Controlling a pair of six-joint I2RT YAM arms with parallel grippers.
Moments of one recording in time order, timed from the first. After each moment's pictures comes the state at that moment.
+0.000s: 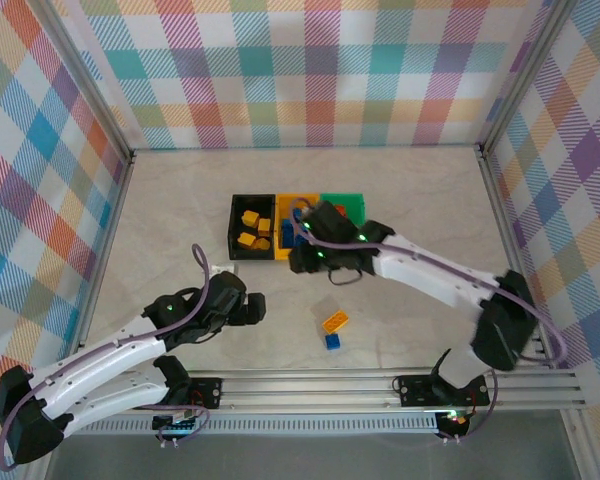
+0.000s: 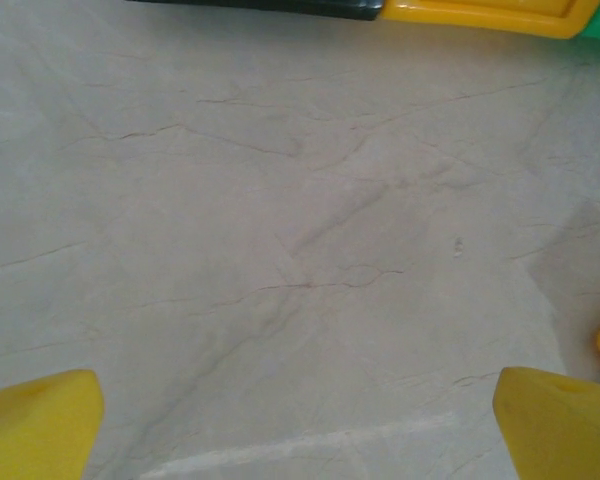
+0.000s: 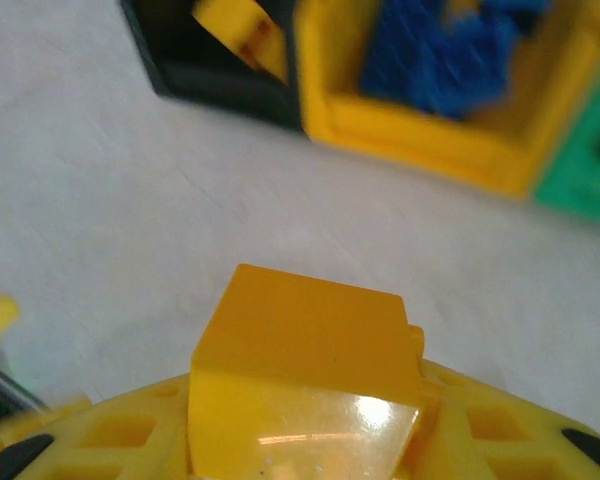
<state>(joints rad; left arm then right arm) -0.86 0.84 0.63 -0.79 -0.29 -0.79 0.88 1.60 1.35 -0.68 -0.04 0.58</state>
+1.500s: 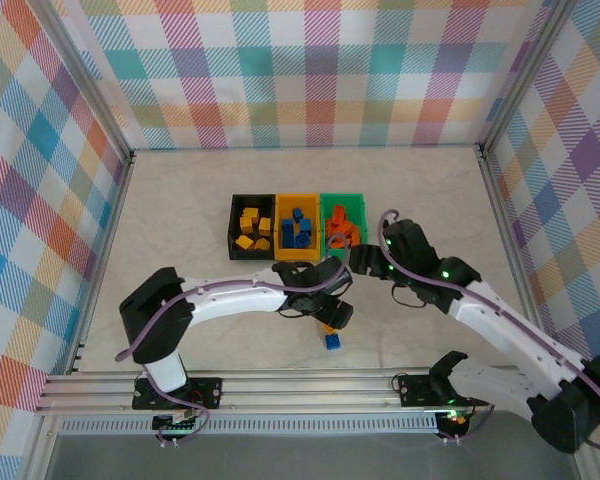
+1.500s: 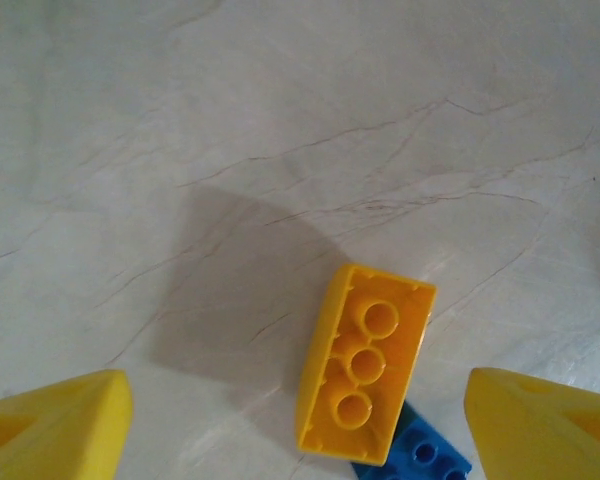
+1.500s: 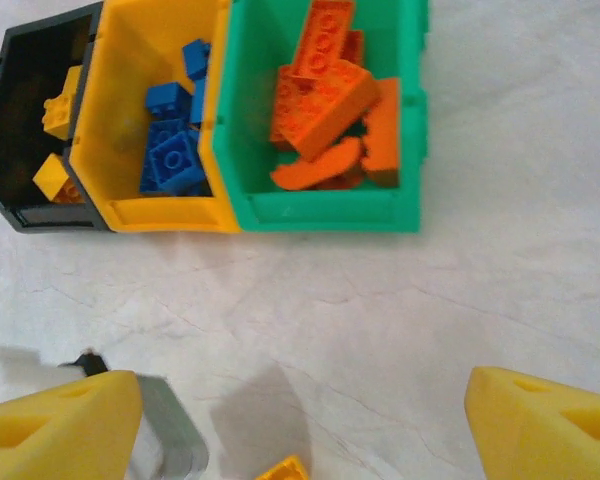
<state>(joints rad) -1.10 1.74 1.18 -0.59 -0.04 -0.48 0.65 0.97 0.85 -0.66 0.11 0.63</state>
